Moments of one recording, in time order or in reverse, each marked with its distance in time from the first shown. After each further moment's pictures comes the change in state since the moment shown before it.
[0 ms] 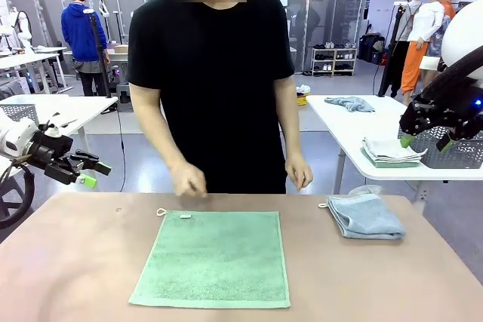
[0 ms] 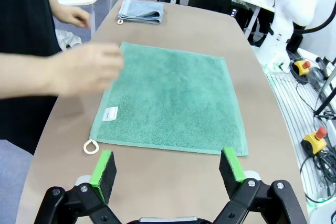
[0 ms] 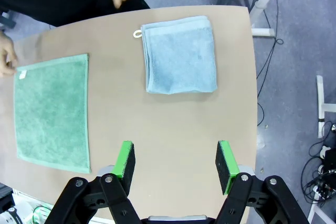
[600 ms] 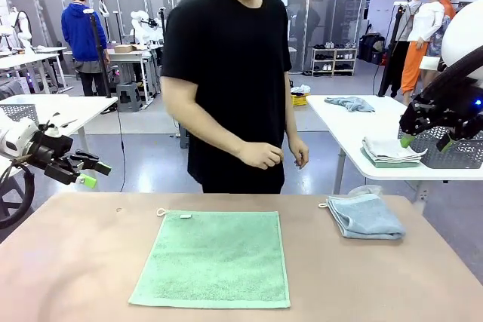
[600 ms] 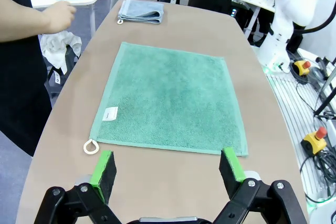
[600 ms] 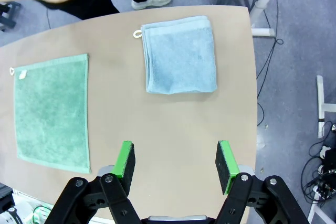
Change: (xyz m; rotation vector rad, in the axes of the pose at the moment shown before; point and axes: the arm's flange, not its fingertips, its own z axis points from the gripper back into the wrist) left arm 0.000 0.000 0.000 0.000 0.000 0.000; right arm 0.000 0.000 0.000 0.000 0.000 0.000
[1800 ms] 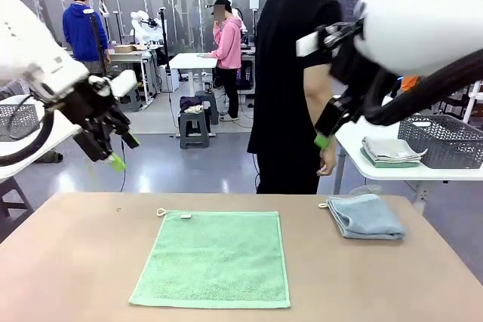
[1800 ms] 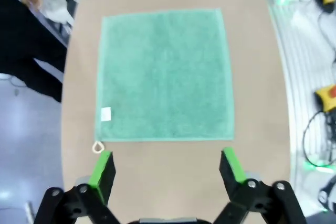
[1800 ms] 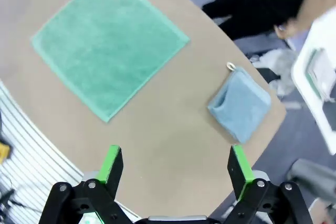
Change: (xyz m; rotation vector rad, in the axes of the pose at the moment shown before) left arm 0.209 -0.130 -0.091 0.128 0.582 -0.239; right arm -0.085 0.212 0.065 0.026 -0.054 0.868
